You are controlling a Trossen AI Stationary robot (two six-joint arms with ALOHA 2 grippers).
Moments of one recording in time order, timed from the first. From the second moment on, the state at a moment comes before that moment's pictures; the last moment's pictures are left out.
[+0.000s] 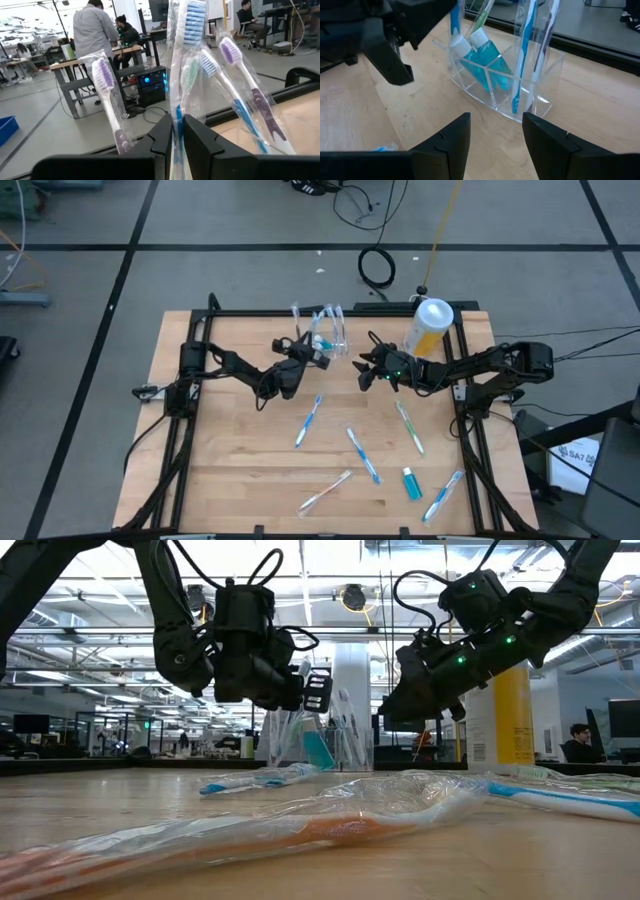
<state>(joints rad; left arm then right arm) 0.14 2.07 0.85 1.23 -1.10 0.14 -0.23 1.47 0.46 0.61 0.31 0.40</state>
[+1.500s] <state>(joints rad) 0.17 1.57 0.85 0.37 -0.85 -0.20 -0.23 1.47 0.46 0.63 0.23 0.30</state>
